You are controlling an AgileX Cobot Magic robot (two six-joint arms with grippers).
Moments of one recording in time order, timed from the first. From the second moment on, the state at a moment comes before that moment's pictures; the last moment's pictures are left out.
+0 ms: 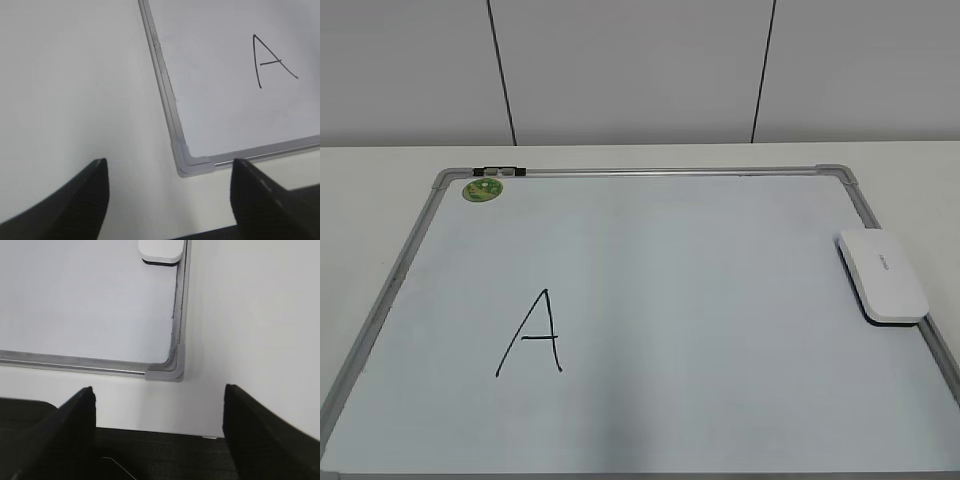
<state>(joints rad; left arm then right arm) -0.26 0.17 -0.51 0.11 1.10 -0.11 0.03 0.27 -0.49 0.03 1.13 -0.09</state>
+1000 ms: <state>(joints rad) -0.07 0.01 -0.51 0.11 1.10 -0.11 -0.07 -0.02 -0.49 0.03 1.14 -0.09</state>
